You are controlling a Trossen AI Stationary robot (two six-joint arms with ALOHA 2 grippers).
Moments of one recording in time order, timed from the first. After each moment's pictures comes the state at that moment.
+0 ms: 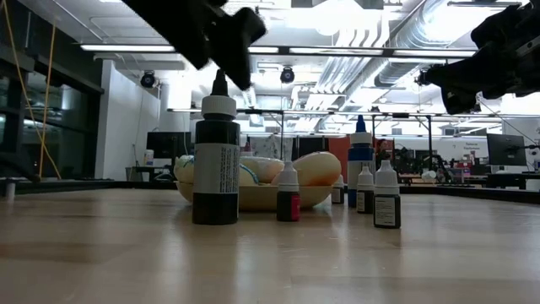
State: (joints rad) left arm -0.35 1.77 1.42 -0.70 -0.02 0.09; right arm -0.02 0.04 0.01 0.03 0.00 0.10
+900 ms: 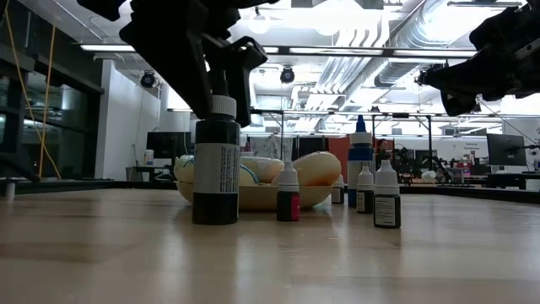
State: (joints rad) left arm -0.35 1.84 1.42 -0.70 -0.06 0.06; right arm -0.02 0.06 0.01 0.03 0.00 0.10
